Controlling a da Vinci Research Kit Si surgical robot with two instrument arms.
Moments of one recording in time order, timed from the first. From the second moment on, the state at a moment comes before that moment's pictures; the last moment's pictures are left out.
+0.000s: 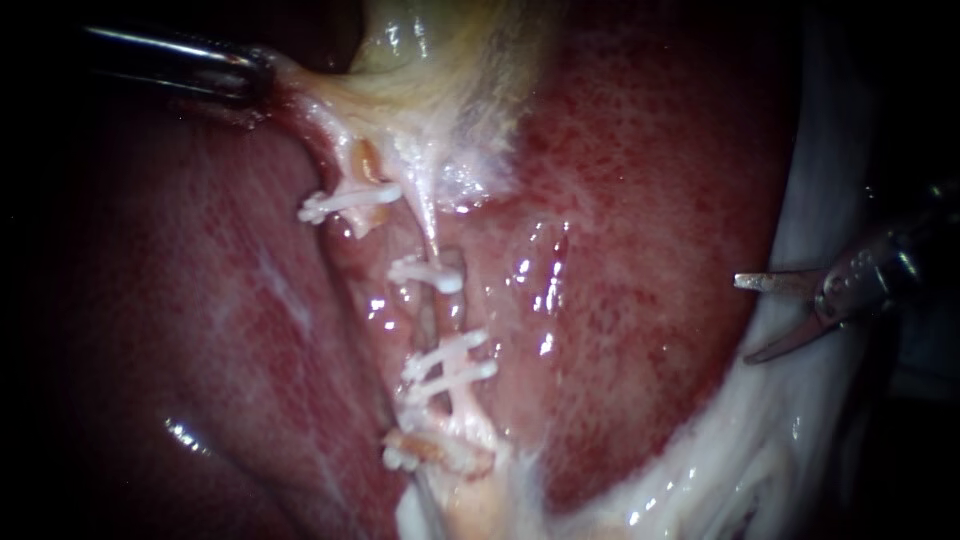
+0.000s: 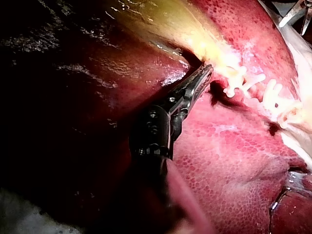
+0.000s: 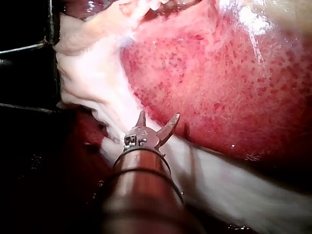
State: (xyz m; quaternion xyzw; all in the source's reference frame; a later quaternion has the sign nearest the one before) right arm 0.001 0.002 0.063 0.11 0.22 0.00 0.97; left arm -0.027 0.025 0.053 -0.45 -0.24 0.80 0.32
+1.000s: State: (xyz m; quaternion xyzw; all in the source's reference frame) right arm 0.014 0.002 0.058 0.34 0.40 0.13 0.84; left arm -0.027 0.025 0.052 -0.45 -0.24 0.79 0.32
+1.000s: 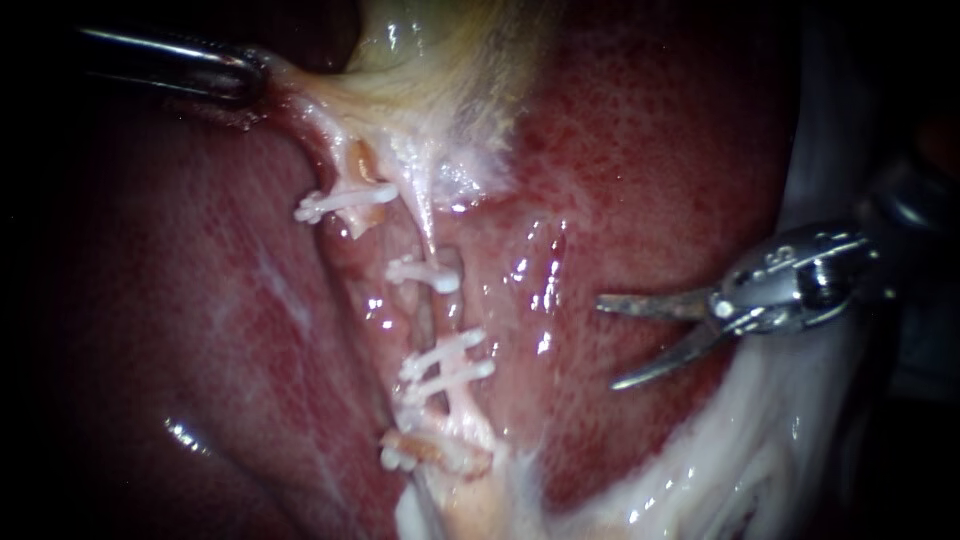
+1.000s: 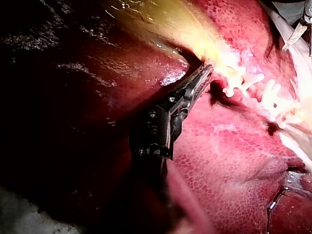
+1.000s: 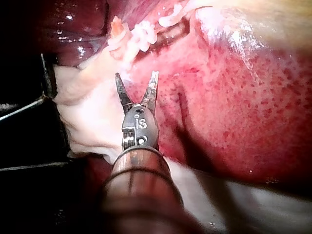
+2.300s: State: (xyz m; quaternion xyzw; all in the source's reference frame) right arm 0.022 0.003 0.068 0.49 0.41 0.21 0.74; left arm -0.027 0.025 0.053 -0.45 -0.24 0.79 0.32
